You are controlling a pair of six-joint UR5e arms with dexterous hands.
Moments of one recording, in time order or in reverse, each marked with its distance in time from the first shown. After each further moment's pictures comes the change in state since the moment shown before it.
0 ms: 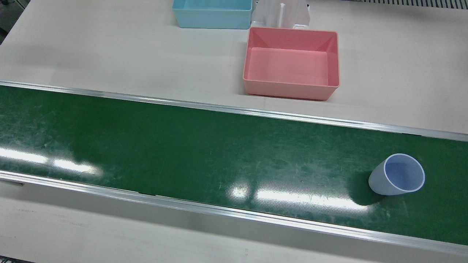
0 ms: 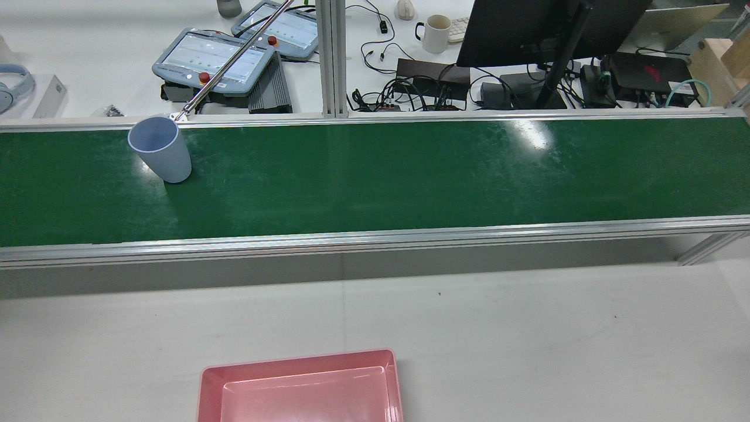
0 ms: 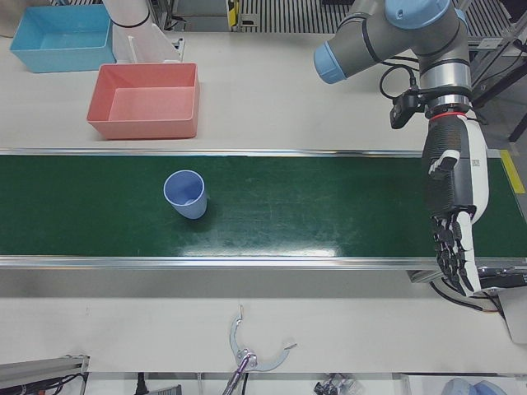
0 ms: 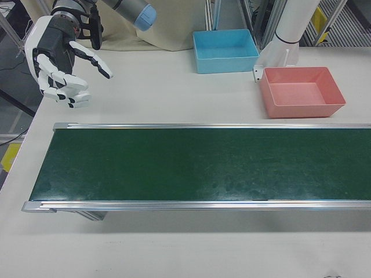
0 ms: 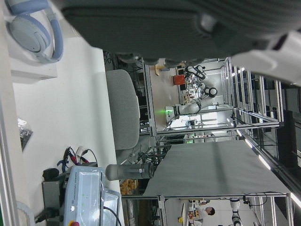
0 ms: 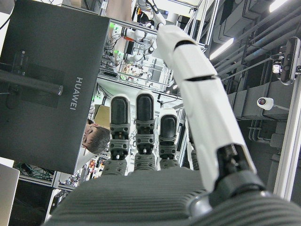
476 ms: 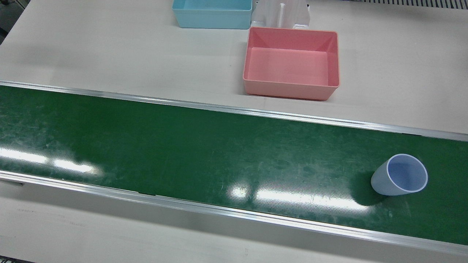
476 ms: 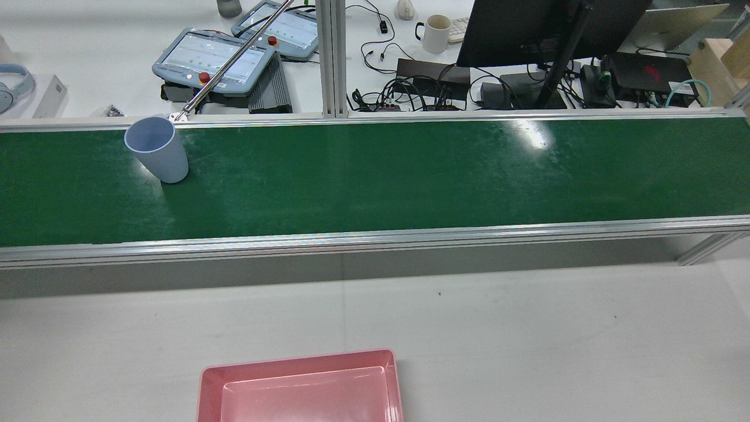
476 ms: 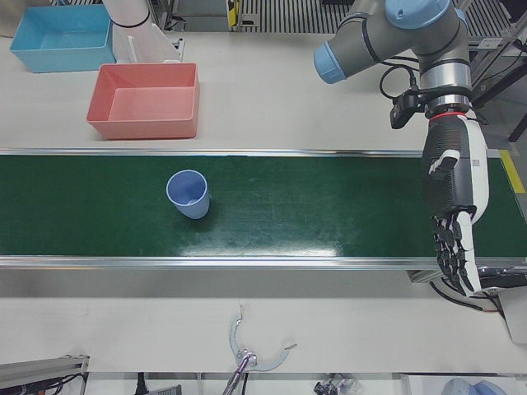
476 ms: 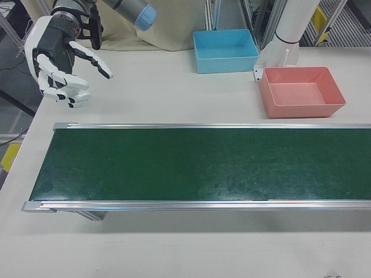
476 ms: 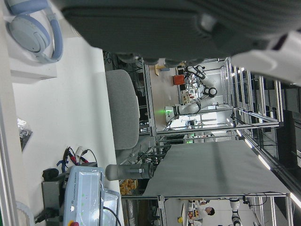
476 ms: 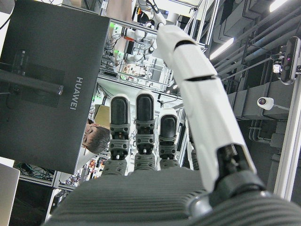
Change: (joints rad) left arm 0.000 0.000 0.000 -0.001 0.000 0.000; right arm 0.000 0.000 -0.001 0.000 0.000 0.000
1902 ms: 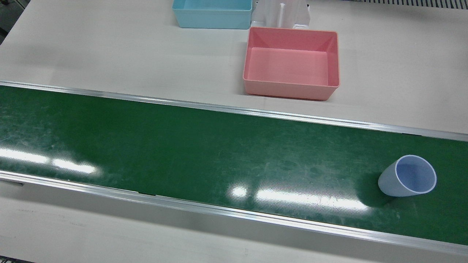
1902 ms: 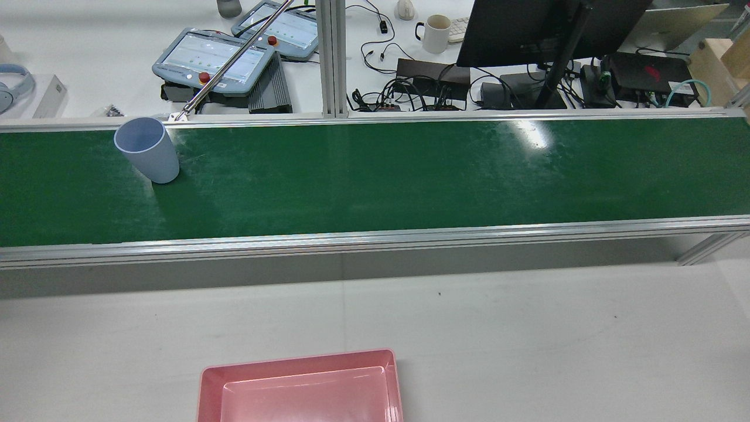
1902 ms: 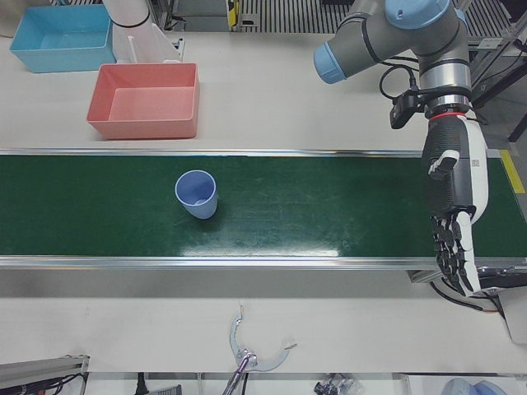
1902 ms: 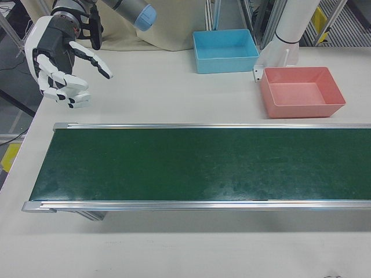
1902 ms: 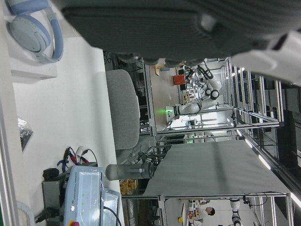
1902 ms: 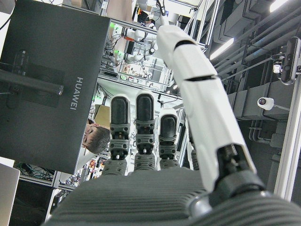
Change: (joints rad) left arm 0.001 0.000 0.000 0.001 0.000 0.000; right arm 0.000 0.000 0.000 0.000 -0.001 -0.001
